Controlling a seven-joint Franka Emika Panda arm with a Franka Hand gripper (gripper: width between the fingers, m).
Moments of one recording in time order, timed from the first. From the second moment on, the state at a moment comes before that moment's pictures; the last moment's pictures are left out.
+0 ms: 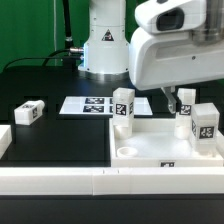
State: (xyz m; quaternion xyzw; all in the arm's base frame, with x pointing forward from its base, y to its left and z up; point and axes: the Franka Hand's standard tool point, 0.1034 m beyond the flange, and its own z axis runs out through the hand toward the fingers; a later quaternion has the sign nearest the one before) arm 0.625 0.095 0.092 -1.00 -0.01 0.06 0.05
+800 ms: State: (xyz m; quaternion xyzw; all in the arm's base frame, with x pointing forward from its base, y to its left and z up) arm 0.626 0.098 0.085 -1.00 0.00 0.06 0.05
